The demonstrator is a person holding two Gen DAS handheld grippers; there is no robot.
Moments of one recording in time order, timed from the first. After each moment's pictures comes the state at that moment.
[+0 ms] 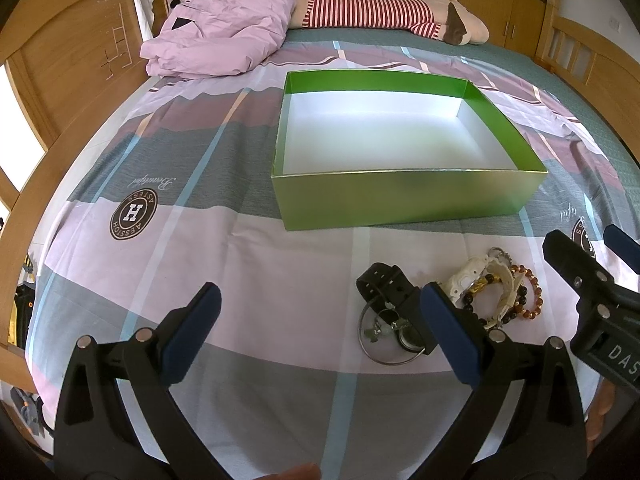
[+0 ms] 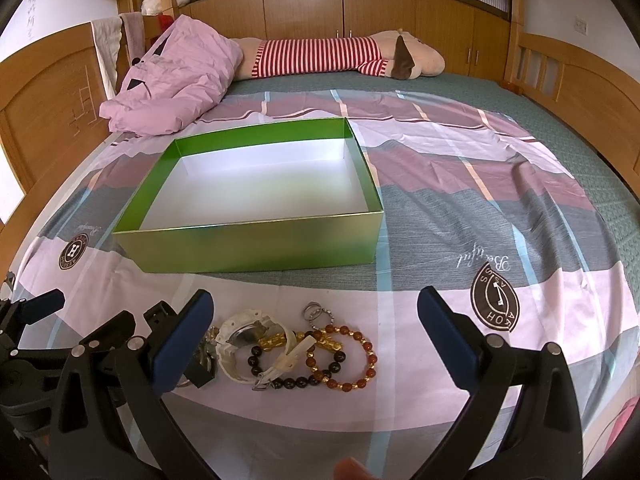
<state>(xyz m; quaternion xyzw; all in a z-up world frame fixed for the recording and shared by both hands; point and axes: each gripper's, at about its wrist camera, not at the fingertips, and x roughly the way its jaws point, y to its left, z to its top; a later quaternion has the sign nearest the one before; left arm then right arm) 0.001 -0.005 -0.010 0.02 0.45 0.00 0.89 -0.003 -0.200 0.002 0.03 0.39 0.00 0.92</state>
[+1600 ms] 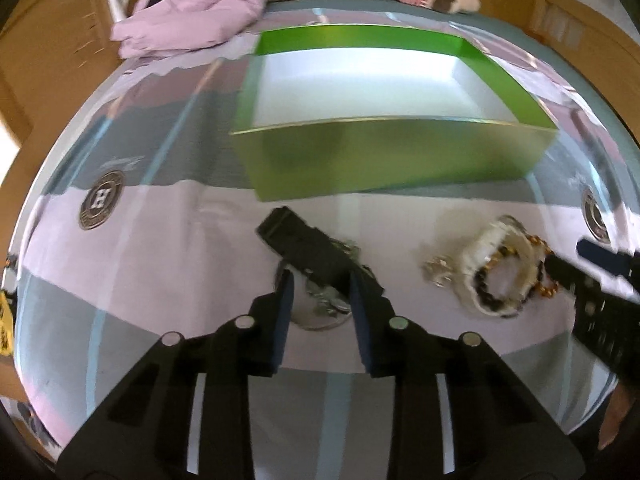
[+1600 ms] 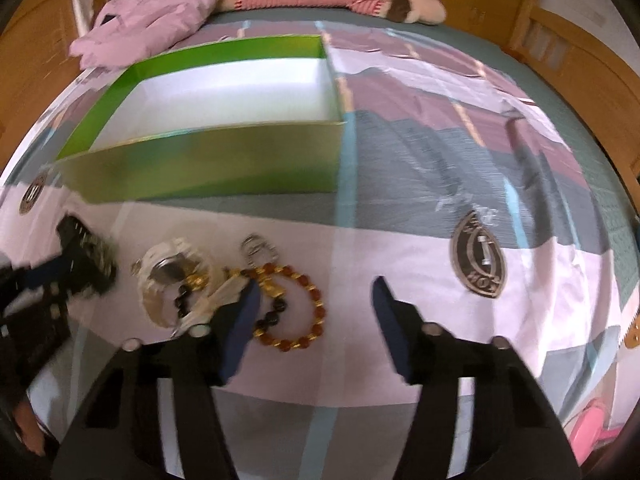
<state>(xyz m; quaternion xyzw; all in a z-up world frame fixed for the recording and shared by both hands) 0.018 -0.009 -0.043 0.04 0.50 -0.02 0.87 0.013 -0.214 -0.044 -0.02 0.51 0.00 0.86</state>
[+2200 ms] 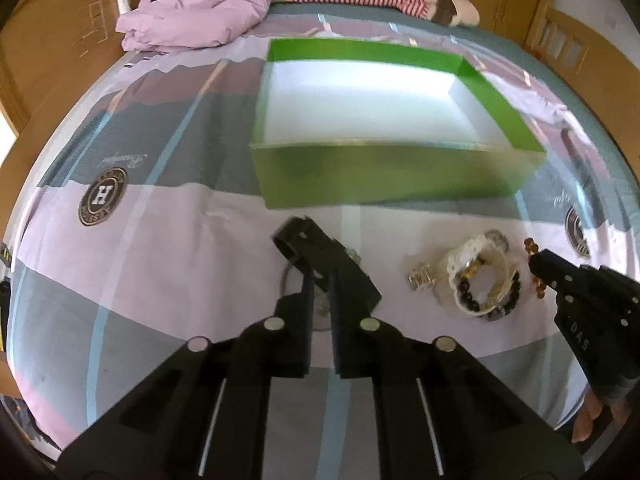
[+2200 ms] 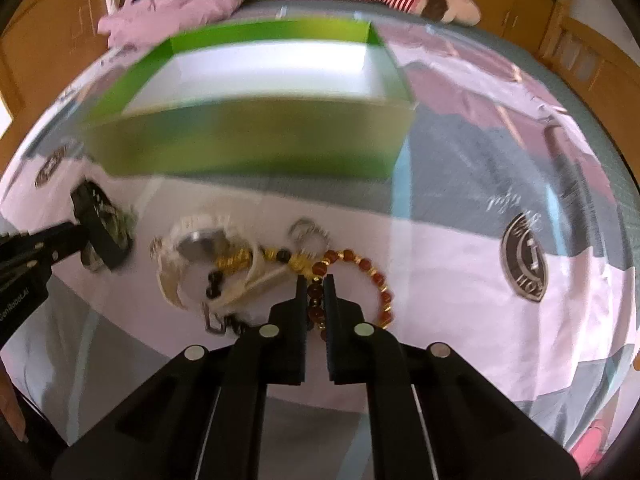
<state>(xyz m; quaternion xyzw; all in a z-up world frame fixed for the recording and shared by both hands) 0.017 0.008 -0.024 0.00 0.49 -0.04 0.87 0.014 -0.198 -0.050 -0.03 0.49 0.03 0.87</state>
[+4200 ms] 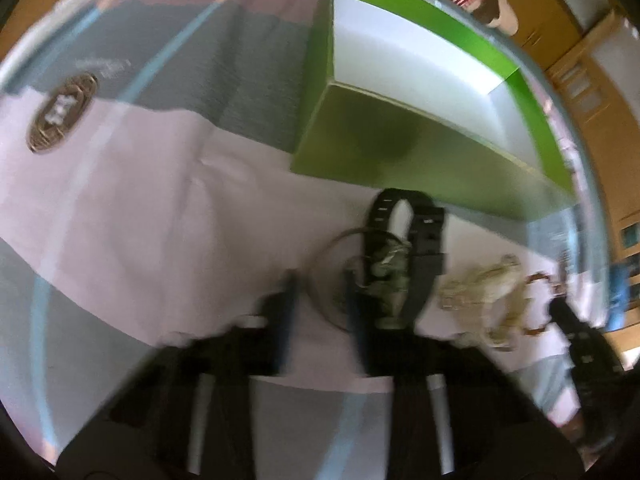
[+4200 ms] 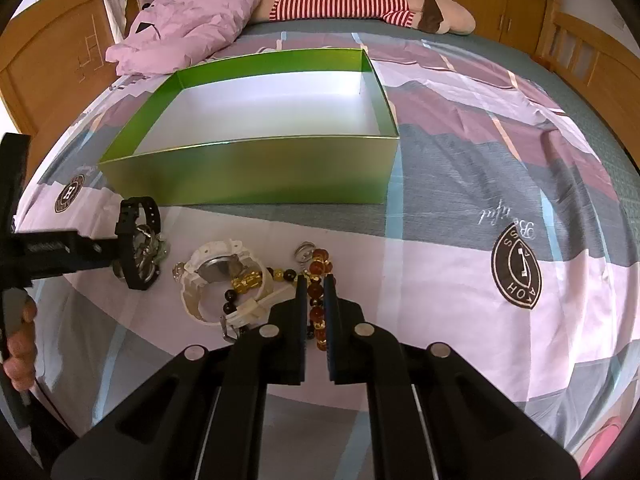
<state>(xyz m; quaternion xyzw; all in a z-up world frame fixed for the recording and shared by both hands) 0.057 0.044 -0.076 -0.12 0.58 -0.05 0.81 0.008 -0.208 -0.035 0.00 0.48 0.05 0.88</state>
